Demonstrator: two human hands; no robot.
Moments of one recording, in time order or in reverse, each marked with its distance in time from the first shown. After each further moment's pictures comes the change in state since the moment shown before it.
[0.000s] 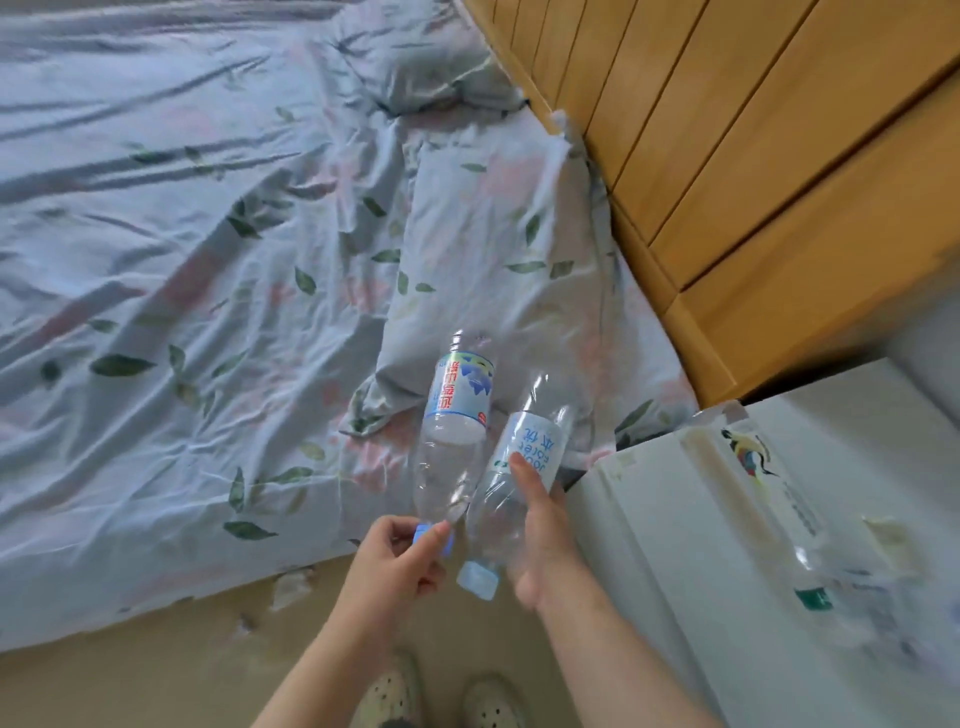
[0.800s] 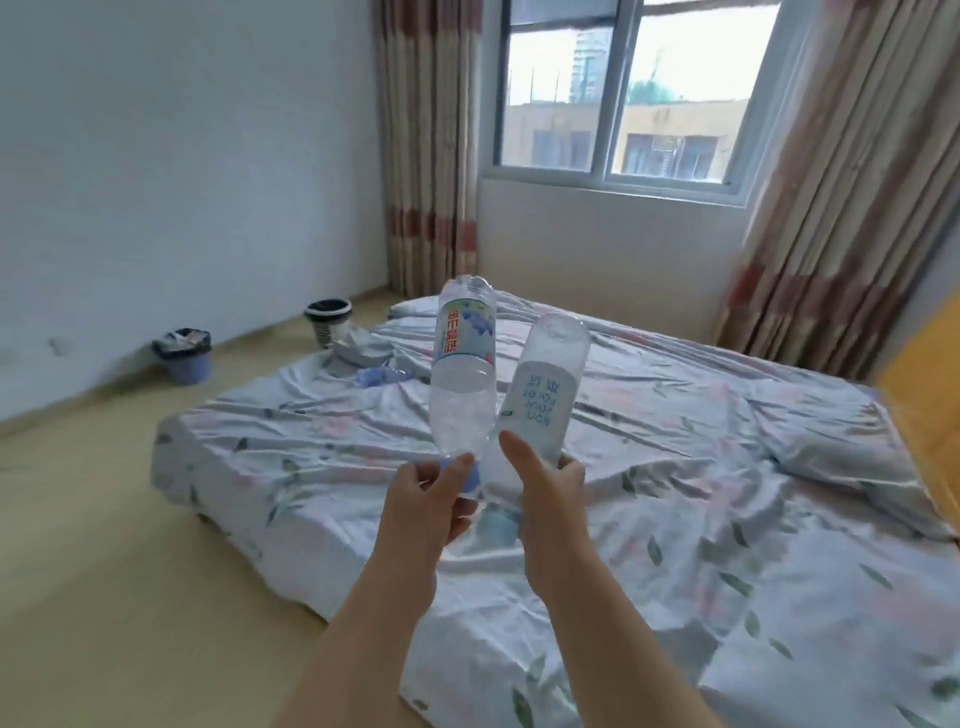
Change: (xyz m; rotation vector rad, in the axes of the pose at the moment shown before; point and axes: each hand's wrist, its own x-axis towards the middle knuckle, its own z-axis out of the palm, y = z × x) left_hand -0.212 0.164 -0.267 -0.632 0.705 0.584; right_hand -0.270 0.073 0.342 -0.597 -0.884 -0.290
